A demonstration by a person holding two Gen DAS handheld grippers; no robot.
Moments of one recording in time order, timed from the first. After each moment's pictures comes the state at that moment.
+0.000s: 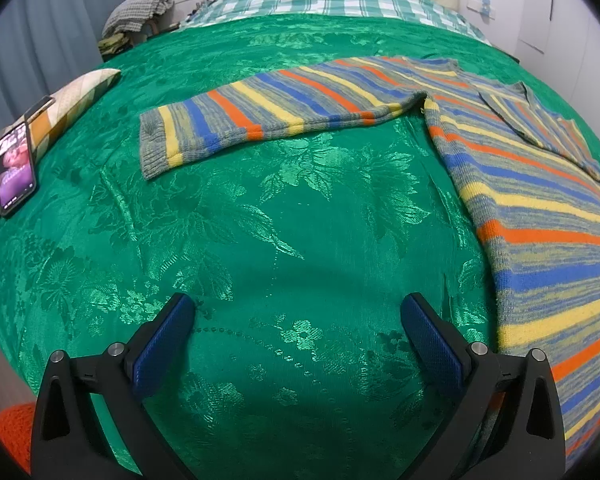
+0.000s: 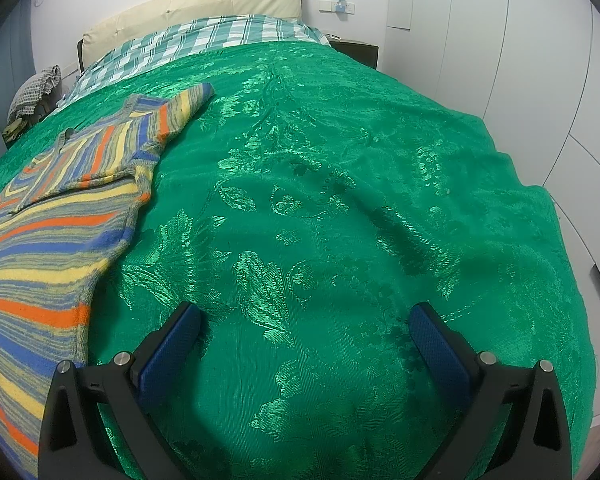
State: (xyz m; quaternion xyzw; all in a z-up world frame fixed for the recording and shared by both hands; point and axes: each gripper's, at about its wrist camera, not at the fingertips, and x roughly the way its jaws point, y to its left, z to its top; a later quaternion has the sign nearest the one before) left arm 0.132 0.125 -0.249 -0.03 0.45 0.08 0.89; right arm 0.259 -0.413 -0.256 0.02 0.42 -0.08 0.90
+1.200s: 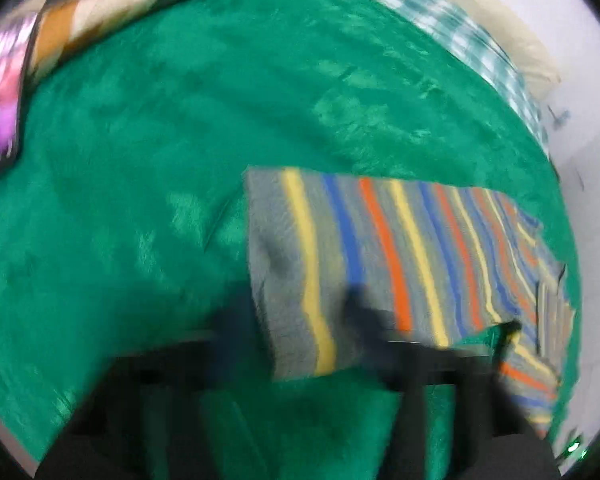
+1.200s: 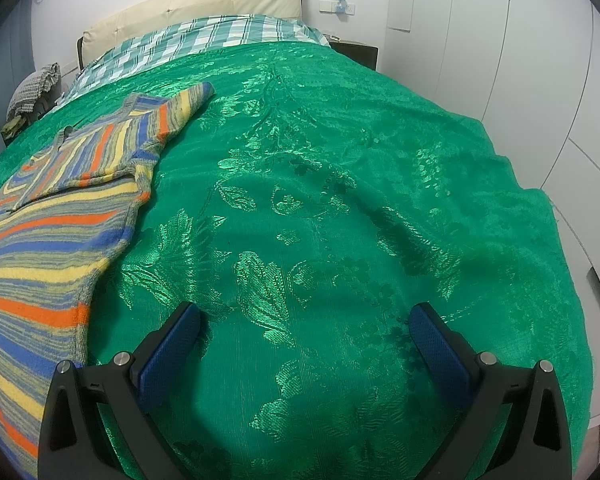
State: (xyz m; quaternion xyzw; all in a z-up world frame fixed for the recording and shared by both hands) left arm 0.239 0.280 -0.221 -0.25 0.50 0.09 0.83; right arm 0.262 -0.412 -0.257 0.01 0.42 -0.08 0.90
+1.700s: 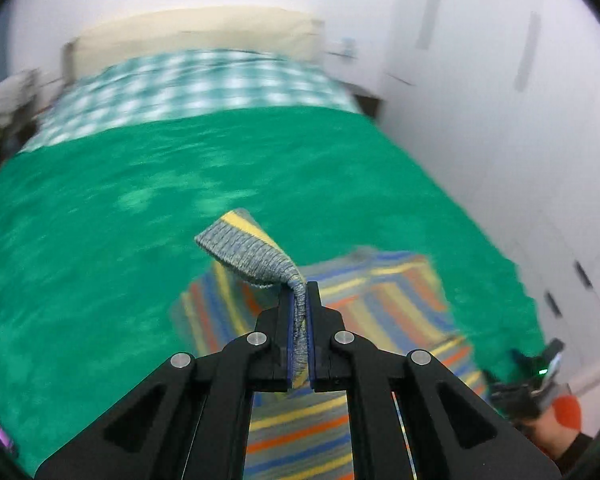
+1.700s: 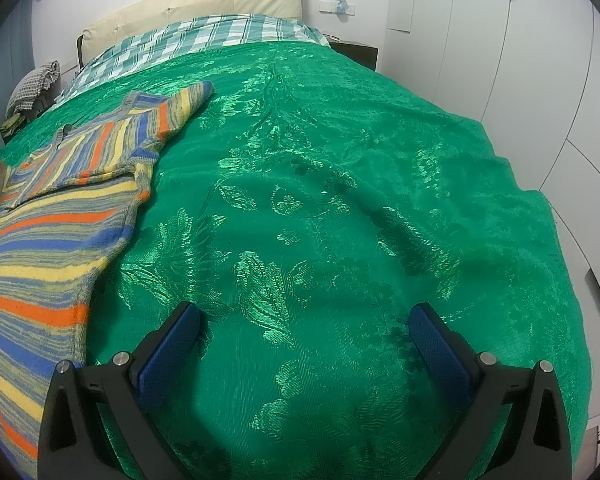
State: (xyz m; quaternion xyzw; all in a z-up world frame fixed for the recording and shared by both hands) left arm 0.311 0.000 -0.015 -0.01 0.38 -0.19 0.91; right arm 0.263 -0.413 -0.258 0.01 0.43 -0.08 0.90
